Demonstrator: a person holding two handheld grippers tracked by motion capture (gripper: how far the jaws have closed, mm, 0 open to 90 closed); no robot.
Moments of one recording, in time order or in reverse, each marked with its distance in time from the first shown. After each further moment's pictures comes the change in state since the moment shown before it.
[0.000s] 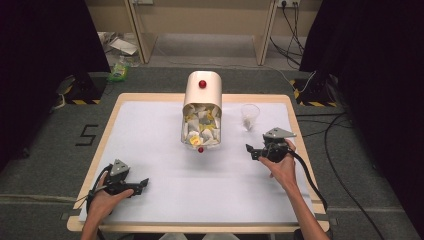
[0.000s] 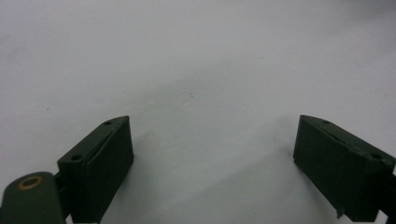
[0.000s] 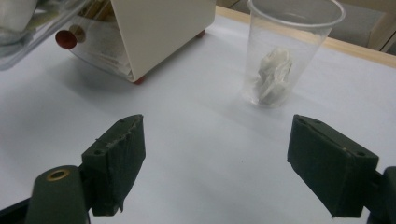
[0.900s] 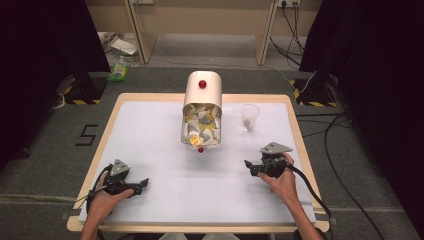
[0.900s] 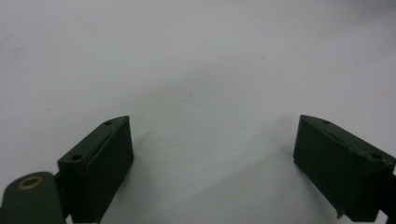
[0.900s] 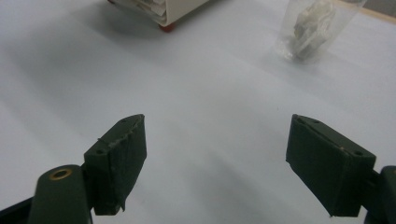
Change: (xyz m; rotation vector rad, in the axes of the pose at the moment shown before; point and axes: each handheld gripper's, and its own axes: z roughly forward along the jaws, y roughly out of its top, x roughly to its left) left arm 0.000 0.000 0.000 0.001 0.000 0.001; right arm 0.023 -0.032 -0.010 0.072 0.021 -0.064
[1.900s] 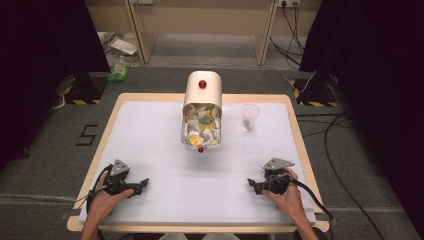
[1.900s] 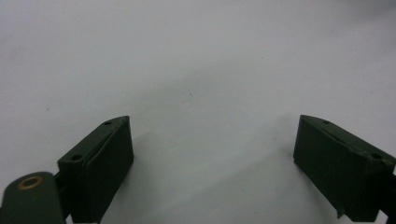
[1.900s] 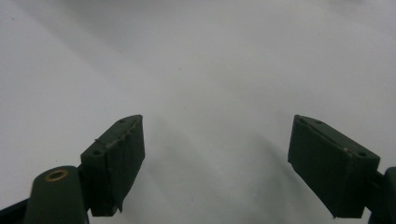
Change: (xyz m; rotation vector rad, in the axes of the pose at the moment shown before) left arm 0.000 0.000 0.000 0.001 0.001 0.001; right arm 0.017 -0.038 -0.016 0.109 0.062 -0.010
